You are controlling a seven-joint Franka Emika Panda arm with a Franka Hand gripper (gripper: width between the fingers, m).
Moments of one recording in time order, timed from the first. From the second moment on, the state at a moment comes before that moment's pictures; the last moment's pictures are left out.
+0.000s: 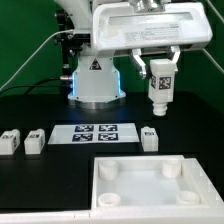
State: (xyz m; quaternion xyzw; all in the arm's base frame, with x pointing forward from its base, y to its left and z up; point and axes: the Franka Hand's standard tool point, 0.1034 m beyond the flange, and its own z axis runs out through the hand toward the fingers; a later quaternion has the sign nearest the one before) arm 0.529 0.097 0.182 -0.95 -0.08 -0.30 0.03
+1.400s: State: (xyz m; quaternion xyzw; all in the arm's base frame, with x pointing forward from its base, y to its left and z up) arm 0.609 0.104 0.137 -0.94 -0.09 -0.32 0.04
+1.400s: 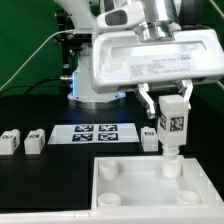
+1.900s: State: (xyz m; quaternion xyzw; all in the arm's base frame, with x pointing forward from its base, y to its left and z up) arm 0.621 0.106 0.133 -0.94 -0.09 -0.32 0.04
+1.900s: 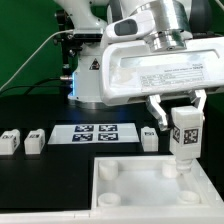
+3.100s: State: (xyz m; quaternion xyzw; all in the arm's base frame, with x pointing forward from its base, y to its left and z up) arm 0.615 0.117 0.089 -0.95 -0.10 -0.30 0.04
